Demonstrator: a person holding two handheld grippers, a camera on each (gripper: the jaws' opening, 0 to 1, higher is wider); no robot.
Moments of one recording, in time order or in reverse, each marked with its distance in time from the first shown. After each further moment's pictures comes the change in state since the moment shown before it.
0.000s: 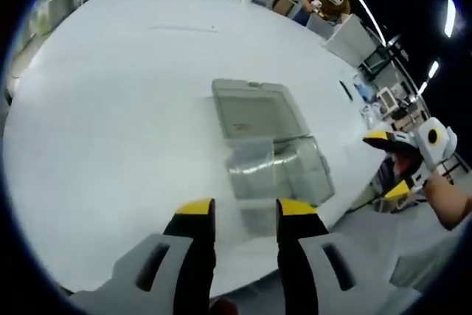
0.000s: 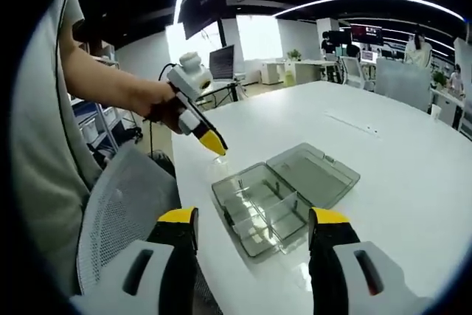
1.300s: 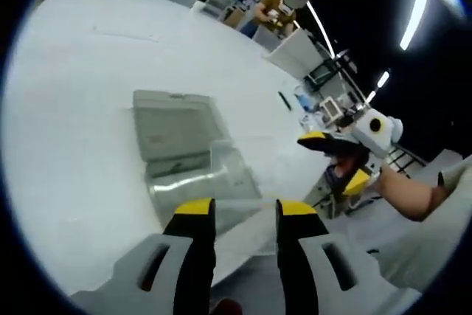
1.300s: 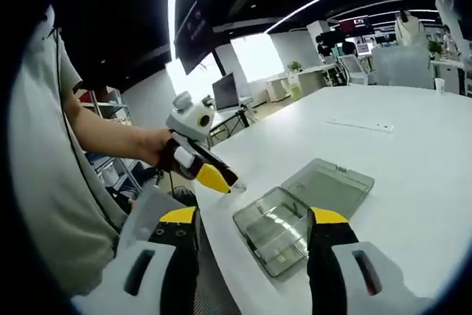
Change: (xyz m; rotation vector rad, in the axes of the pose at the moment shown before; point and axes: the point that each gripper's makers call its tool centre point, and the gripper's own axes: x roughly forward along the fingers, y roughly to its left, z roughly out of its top) left arm 0.005 -0.084 0.010 0.019 -0.063 -0.340; right arm -0.010 -0.002 0.036 0.205 -0.149 0.127
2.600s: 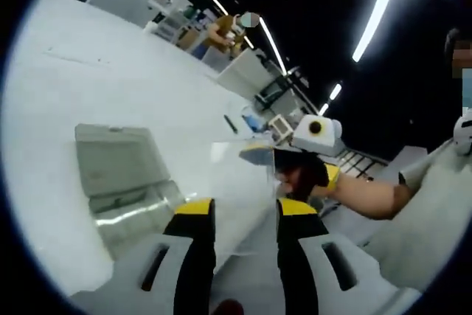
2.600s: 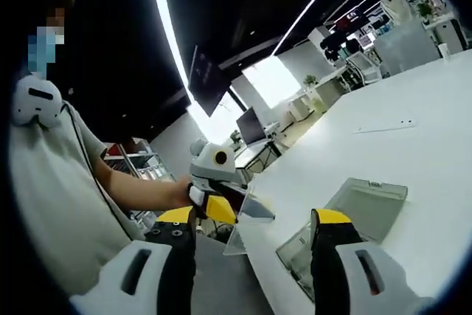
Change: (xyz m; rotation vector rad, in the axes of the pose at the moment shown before) left arm -0.006 -0.074 0.033 0.056 -0.124 -0.296; right arm -0.003 0.024 0.054 0.205 -0.167 0.219
